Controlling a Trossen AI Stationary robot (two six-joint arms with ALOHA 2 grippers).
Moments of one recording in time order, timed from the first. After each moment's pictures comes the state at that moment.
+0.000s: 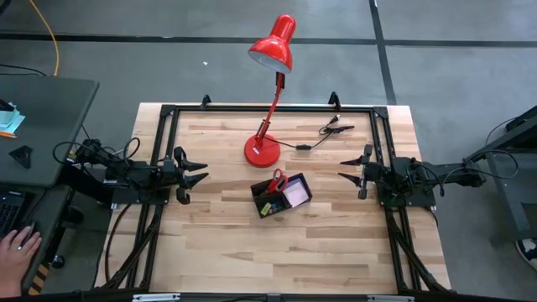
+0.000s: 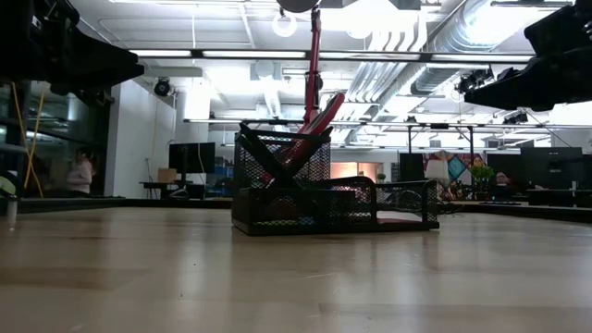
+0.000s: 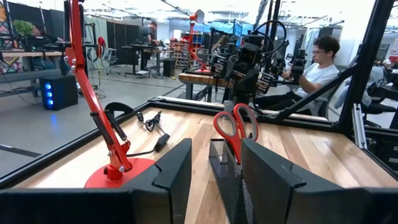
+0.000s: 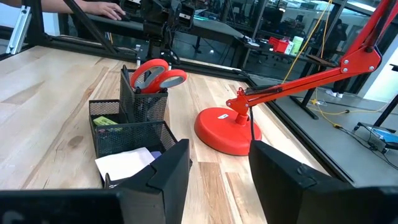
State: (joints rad) left arm -0.33 0.02 0.01 0.06 -0.67 -0.03; right arm 0.11 0.01 0.08 -0.20 0.30 -0.21
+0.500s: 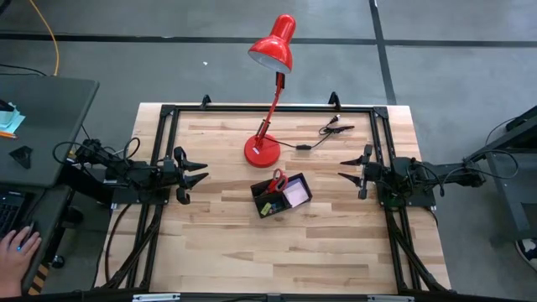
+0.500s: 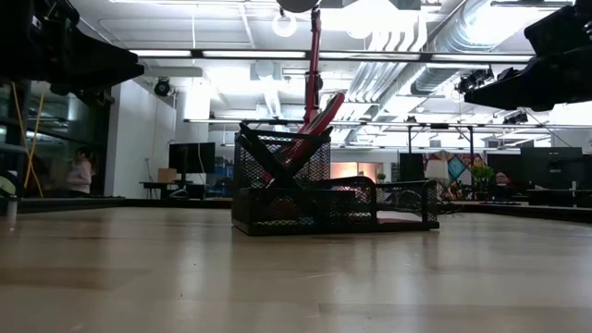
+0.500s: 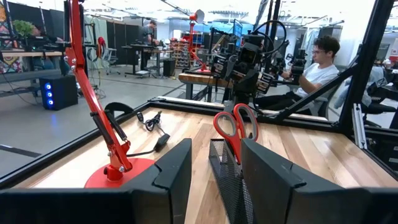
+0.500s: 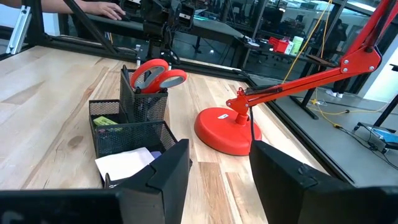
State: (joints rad) left arm -0.33 0.02 0.01 0.06 -0.67 -0.03; right arm 0.11 0.01 0.08 -0.20 0.30 -0.21
